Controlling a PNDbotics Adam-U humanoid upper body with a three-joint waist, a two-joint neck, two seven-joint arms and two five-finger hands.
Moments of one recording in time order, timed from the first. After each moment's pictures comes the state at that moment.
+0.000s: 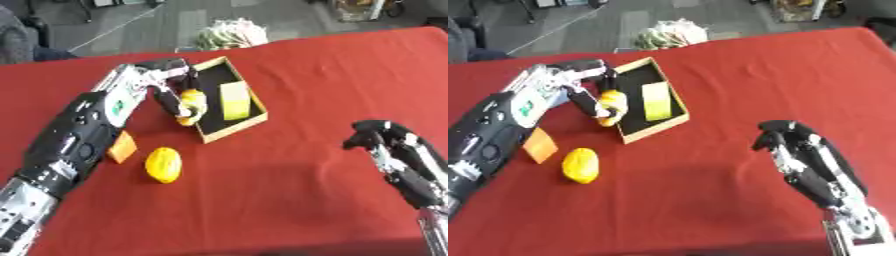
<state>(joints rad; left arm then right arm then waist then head) -0.86 0.38 -0.29 -1.02 -0.73 -0.09 -0.49 -0.16 -0.16 0.14 -1.74 -0.05 -0.17 0.33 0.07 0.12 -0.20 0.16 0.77</state>
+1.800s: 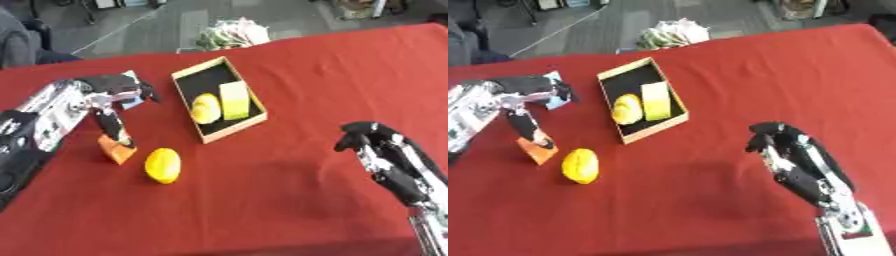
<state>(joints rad) -0.62 0.74 -0.42 -1.28 -0.79 -0.25 -0.58 -0.14 -0.18 0.12 -1.72 -0.01 -0.17 0.32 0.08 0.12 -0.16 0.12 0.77</state>
